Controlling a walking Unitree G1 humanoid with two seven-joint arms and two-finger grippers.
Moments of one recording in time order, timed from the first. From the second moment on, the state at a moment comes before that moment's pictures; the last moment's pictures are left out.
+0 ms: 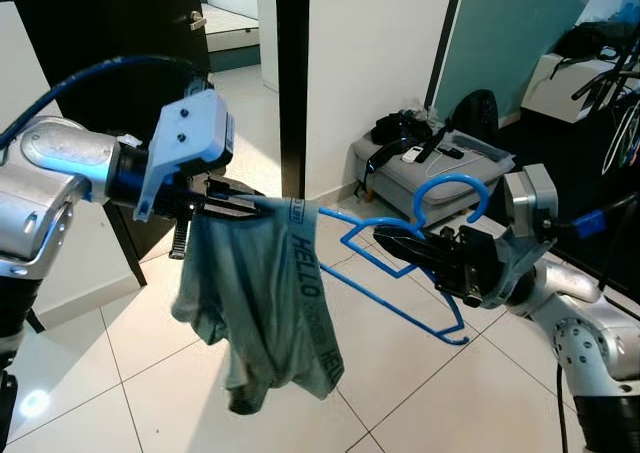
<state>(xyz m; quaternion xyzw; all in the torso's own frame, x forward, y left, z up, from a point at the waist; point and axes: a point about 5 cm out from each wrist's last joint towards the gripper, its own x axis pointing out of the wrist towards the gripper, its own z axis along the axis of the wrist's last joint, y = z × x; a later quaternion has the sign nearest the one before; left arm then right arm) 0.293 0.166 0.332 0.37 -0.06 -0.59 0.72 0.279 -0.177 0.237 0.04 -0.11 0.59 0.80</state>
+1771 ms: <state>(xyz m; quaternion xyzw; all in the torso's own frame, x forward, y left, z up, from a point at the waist) 0.317 0.149 0.368 0.26 -0.22 -0.53 0.78 0.283 -0.250 0.141 0.20 0.01 0.22 0.95</state>
